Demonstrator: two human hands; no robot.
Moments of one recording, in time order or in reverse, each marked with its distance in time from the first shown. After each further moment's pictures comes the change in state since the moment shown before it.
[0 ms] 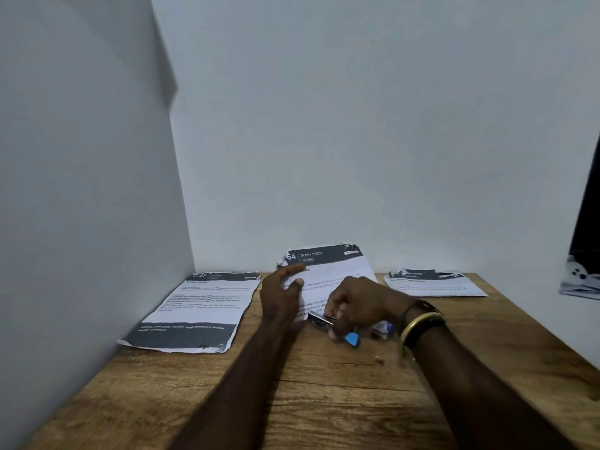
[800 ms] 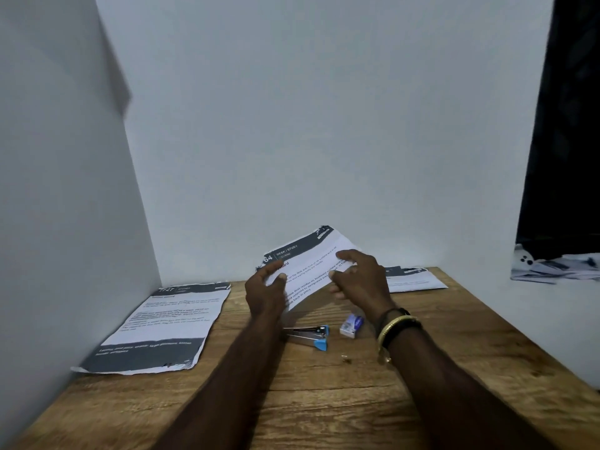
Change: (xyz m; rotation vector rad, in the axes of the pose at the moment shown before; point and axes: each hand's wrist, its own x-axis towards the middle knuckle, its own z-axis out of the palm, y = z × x) left_hand 0.007 0.009 0.040 -0.173 0.092 -0.211; right_hand -0.011 0.034 -0.002 0.745 0.783 0.168
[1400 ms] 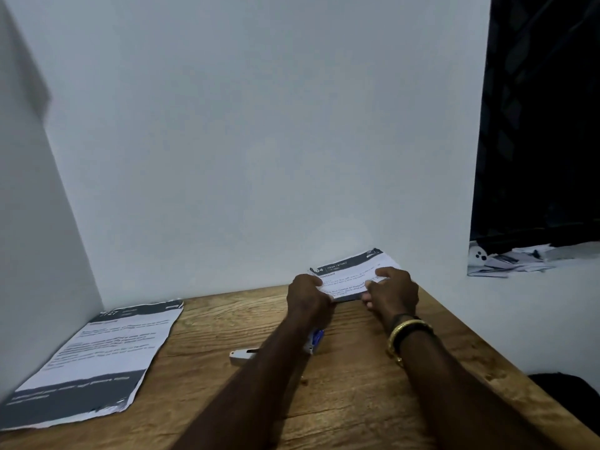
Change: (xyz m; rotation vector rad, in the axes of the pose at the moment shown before) left_hand -0.037 0.003 0.131 0.567 -0.476 0.085; right_hand 0.050 0.078 -0.094 -0.110 0.475 0.250
